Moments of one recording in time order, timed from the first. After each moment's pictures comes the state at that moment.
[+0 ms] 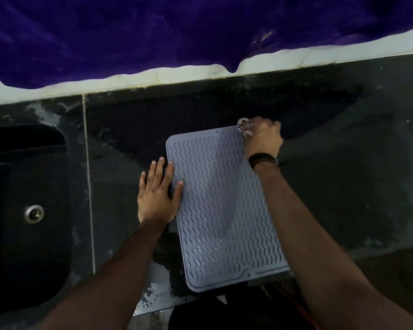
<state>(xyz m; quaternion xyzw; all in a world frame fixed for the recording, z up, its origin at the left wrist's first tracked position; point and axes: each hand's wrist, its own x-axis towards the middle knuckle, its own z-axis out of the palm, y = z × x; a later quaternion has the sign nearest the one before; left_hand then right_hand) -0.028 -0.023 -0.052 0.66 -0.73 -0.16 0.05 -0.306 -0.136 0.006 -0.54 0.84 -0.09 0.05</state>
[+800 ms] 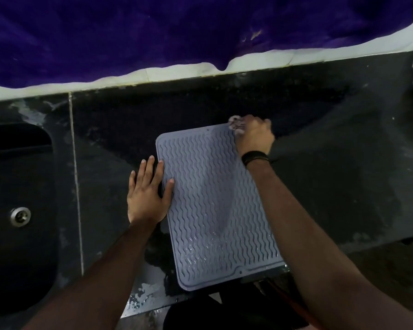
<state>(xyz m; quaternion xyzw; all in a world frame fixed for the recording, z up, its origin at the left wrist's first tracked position) -0.029 -0.023 -0.051 0.67 -0.72 -0.16 0.05 -0.312 -0.134 0.012 -0.55 0.83 -0.07 0.06</state>
